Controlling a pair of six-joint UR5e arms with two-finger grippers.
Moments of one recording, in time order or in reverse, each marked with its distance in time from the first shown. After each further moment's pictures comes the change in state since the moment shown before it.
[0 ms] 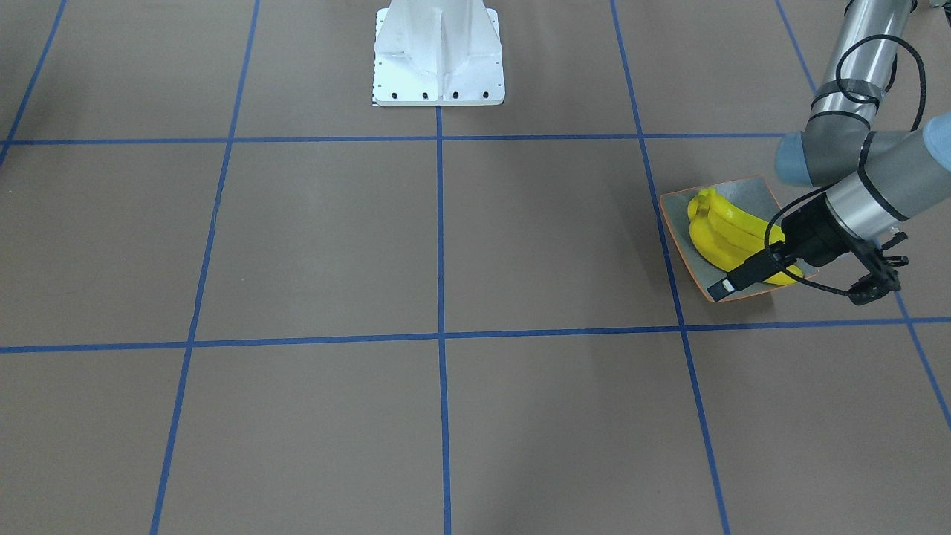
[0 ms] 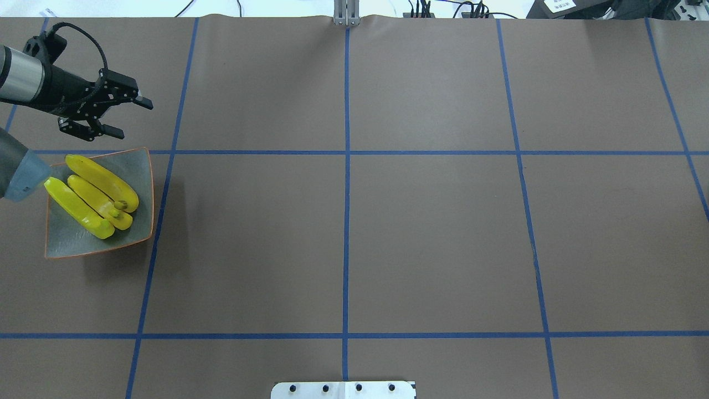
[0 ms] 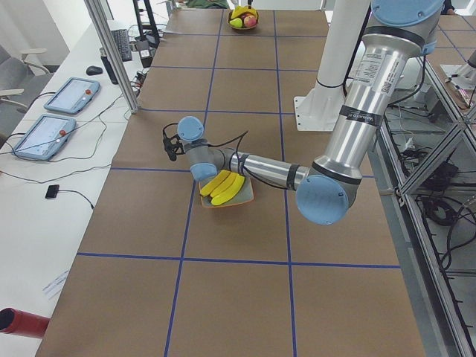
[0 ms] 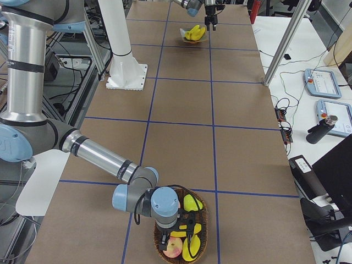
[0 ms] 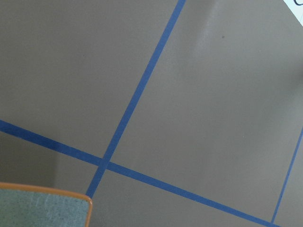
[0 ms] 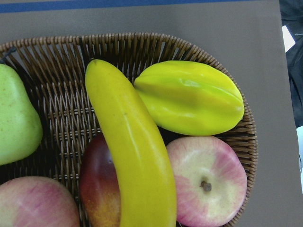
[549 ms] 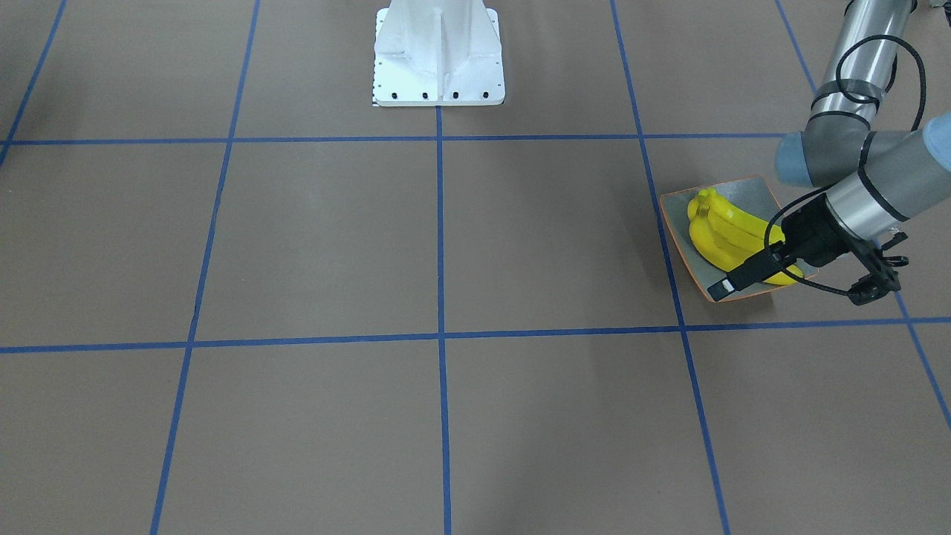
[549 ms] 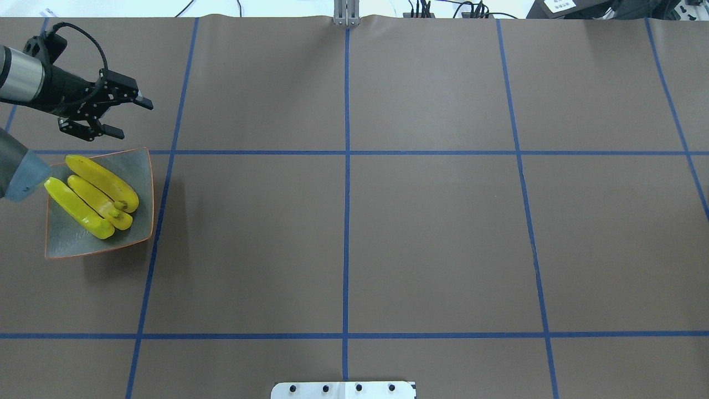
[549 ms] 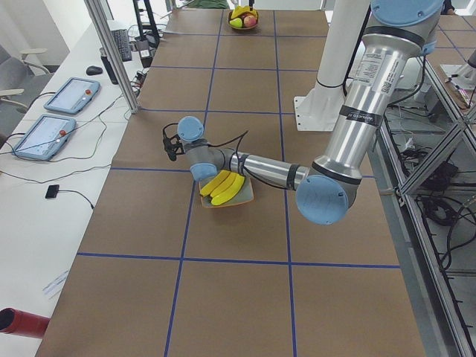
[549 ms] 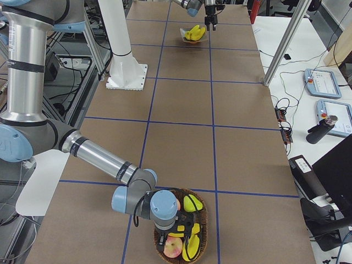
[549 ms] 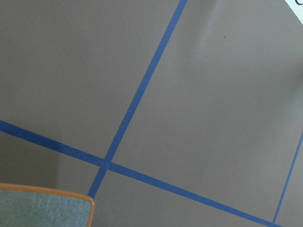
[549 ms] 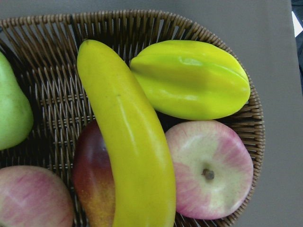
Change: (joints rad) left arm 0.001 0.000 -0.001 -0.001 0.000 0.004; right arm -0.018 -0.001 -0.023 0.001 0.017 -0.002
